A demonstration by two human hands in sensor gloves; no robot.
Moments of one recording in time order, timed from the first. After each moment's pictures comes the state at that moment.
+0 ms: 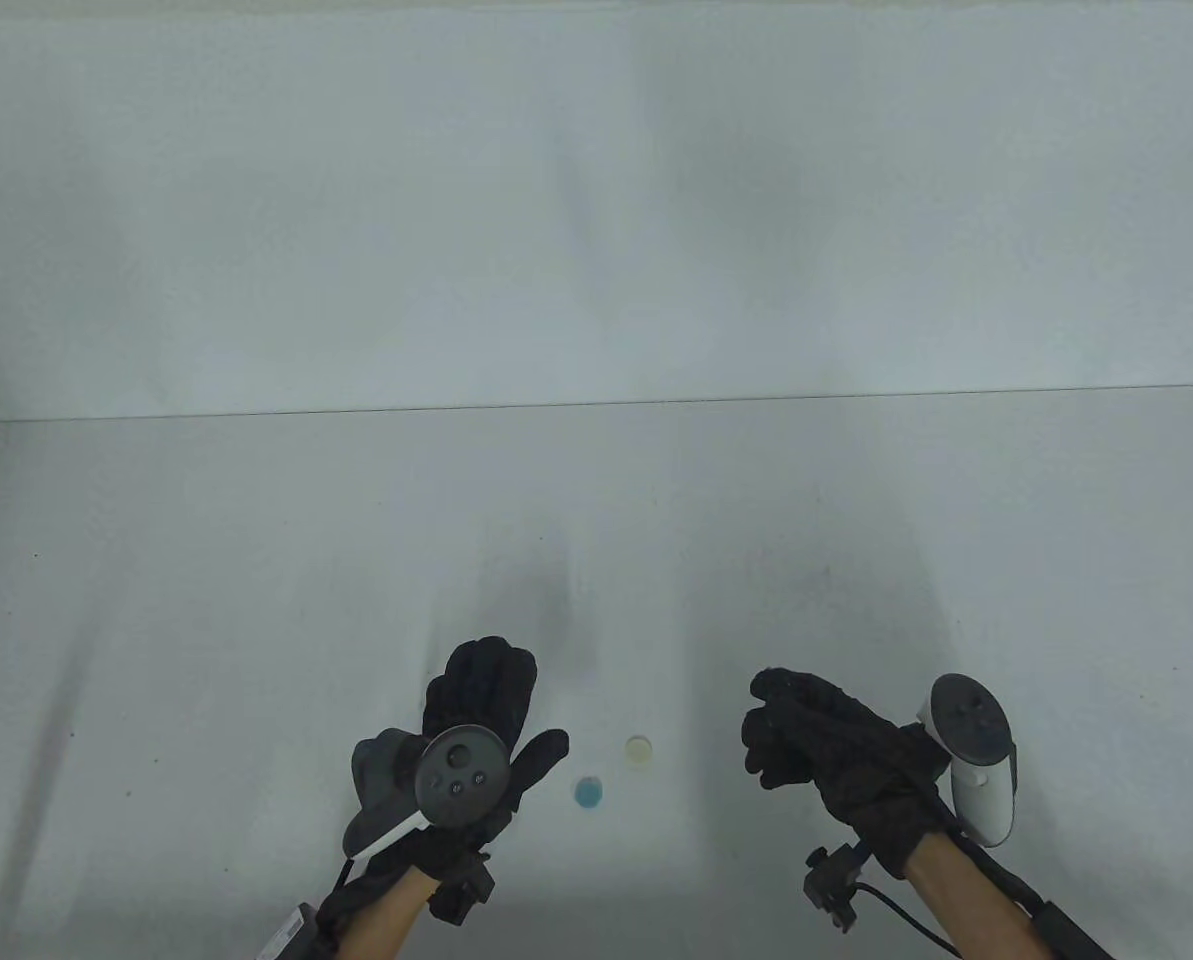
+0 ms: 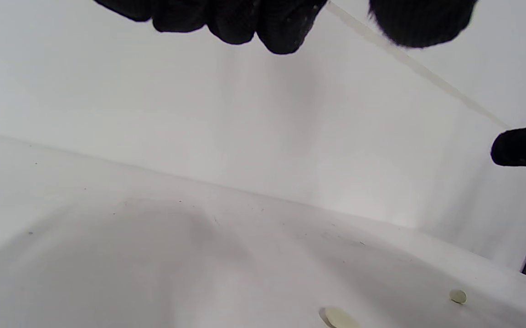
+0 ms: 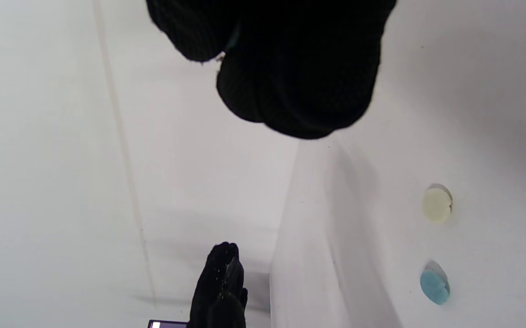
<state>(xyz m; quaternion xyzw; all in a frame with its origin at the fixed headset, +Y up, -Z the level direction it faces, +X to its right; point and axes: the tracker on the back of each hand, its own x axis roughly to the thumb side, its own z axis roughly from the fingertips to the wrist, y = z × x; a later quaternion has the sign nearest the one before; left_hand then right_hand) -0.157 -0.662 -0.304 0.05 -0.21 0.15 0.97 0.204 -0.699 -0.312 0.07 0.10 0.72 0.68</state>
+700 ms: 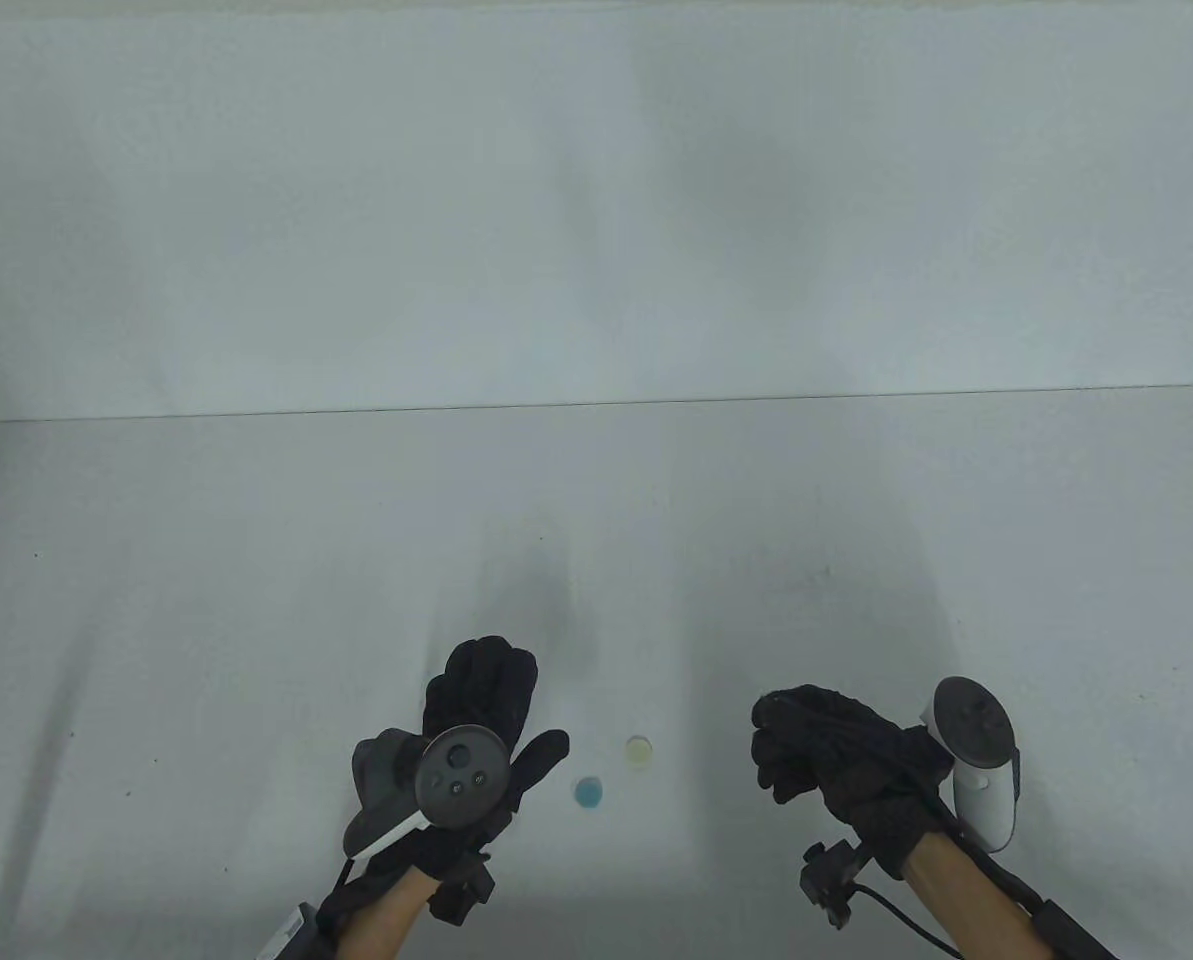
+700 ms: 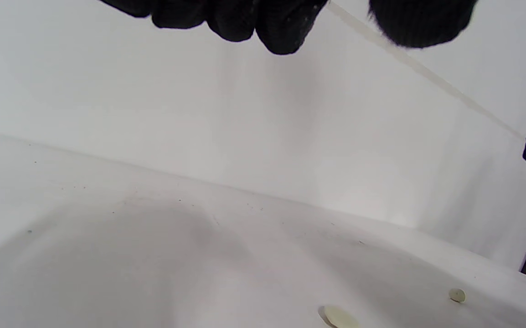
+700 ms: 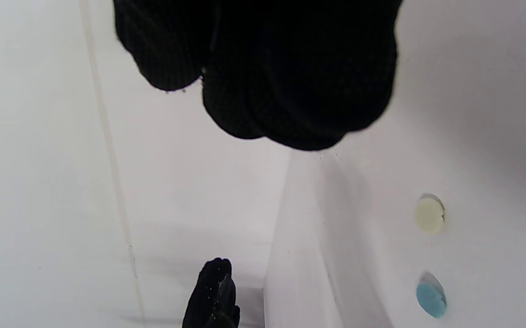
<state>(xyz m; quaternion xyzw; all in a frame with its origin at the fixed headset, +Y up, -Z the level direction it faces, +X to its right) -0.157 -0.664 -0.304 0.05 -0.21 0.15 0.97 0.206 -0.703 -0.311 0.05 0.09 0.73 0.67</state>
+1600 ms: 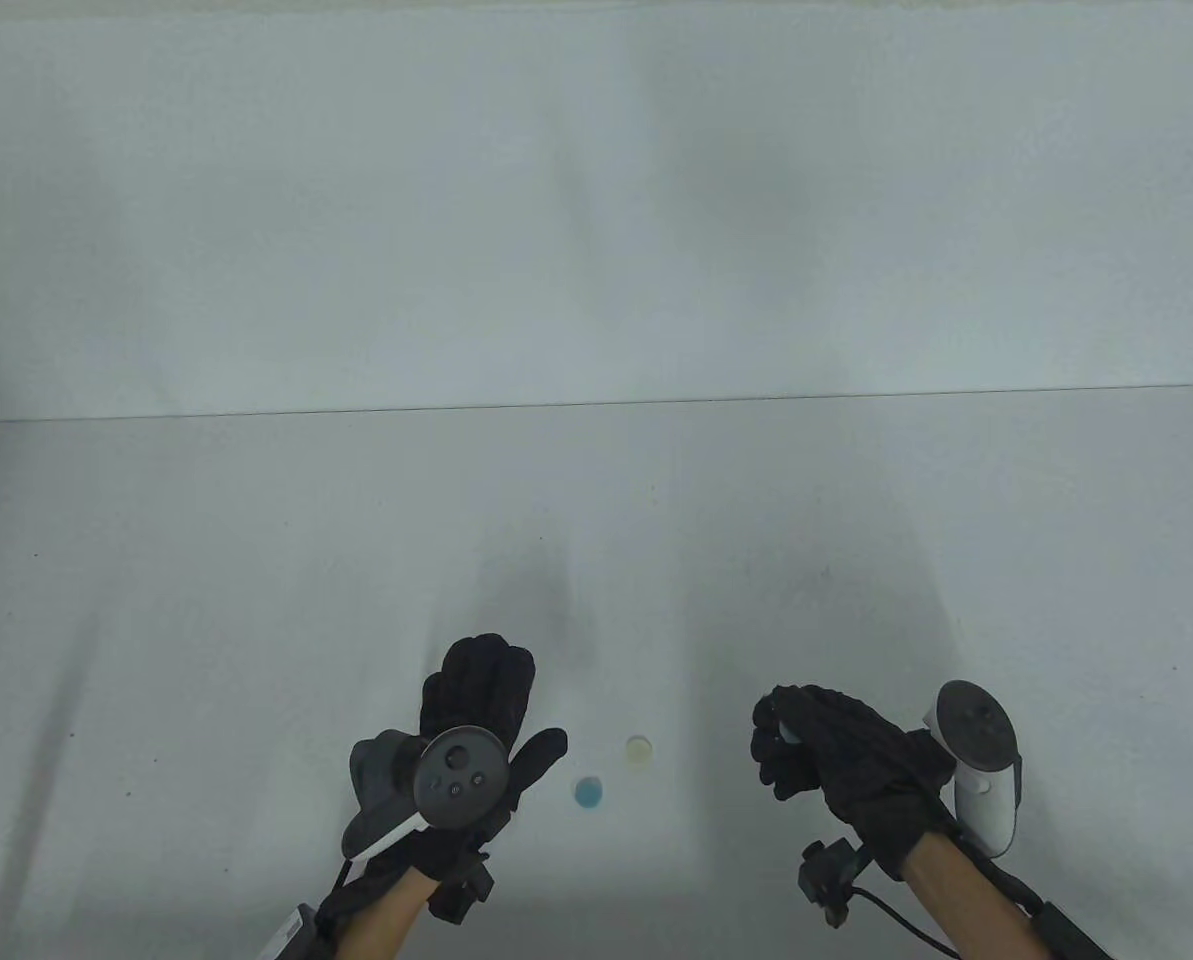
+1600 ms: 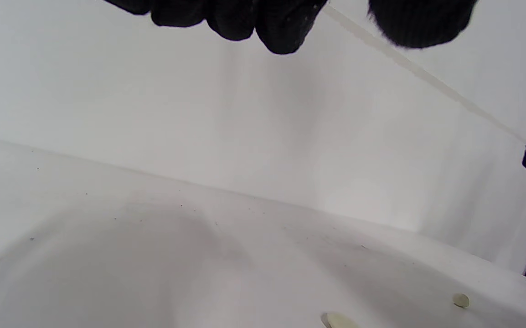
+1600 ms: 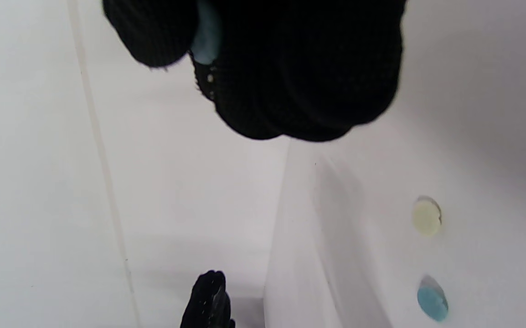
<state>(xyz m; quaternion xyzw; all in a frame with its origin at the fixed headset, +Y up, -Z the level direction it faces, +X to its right) -0.158 -0.665 -0.305 0.05 -0.21 0.14 0.97 0.209 -0.710 -0.311 0.04 0.10 0.71 0.69</state>
